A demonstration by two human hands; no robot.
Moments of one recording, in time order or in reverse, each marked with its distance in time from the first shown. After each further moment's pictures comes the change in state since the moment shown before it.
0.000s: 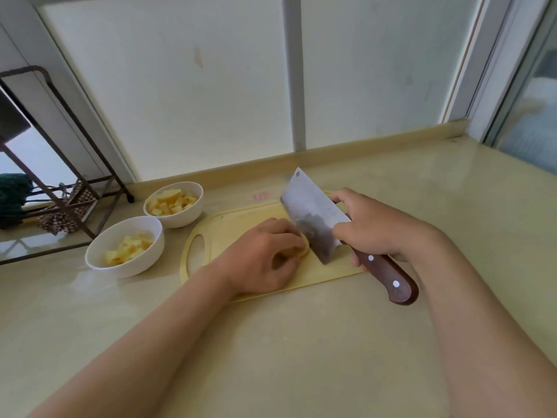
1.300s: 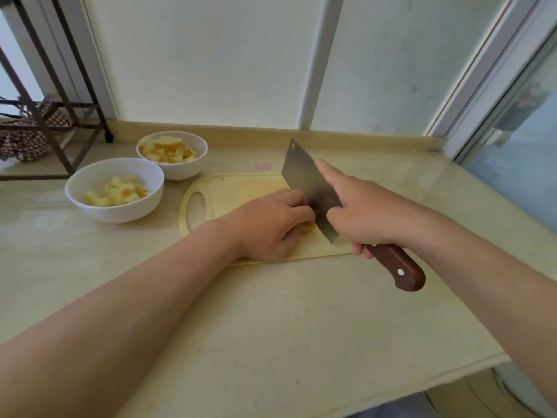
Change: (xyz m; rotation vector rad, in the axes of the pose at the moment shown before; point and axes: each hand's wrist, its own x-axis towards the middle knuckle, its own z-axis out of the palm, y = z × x) left_hand -0.007 -0.011 -0.003 0.070 -0.147 0.055; right_hand -0.028 -0.068 0.033 -0.391 0.019 0.083
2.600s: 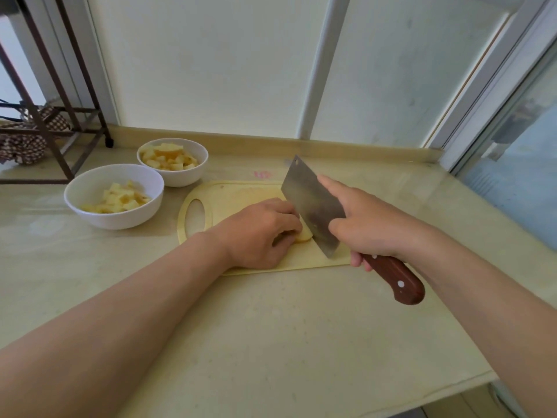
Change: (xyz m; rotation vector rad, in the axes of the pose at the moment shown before) left_hand -0.010 -0.011 0.005 -0.106 0.200 0.043; right_hand 0.007 0.011 0.002 0.110 -0.011 0.027
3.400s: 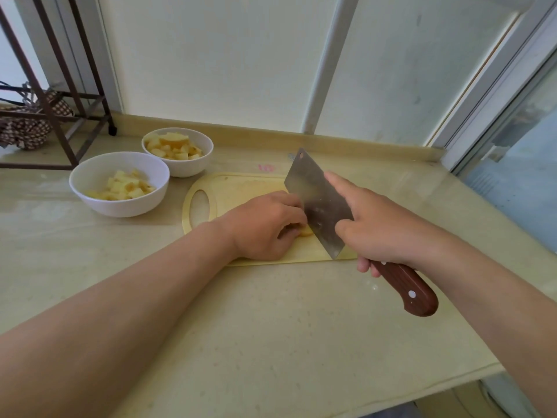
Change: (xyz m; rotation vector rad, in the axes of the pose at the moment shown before) left_hand 0.001 -0.001 0.000 -0.006 -0.027 -0.016; right_hand -0.020 -0.009 0.005 -0.026 0.028 -0.008
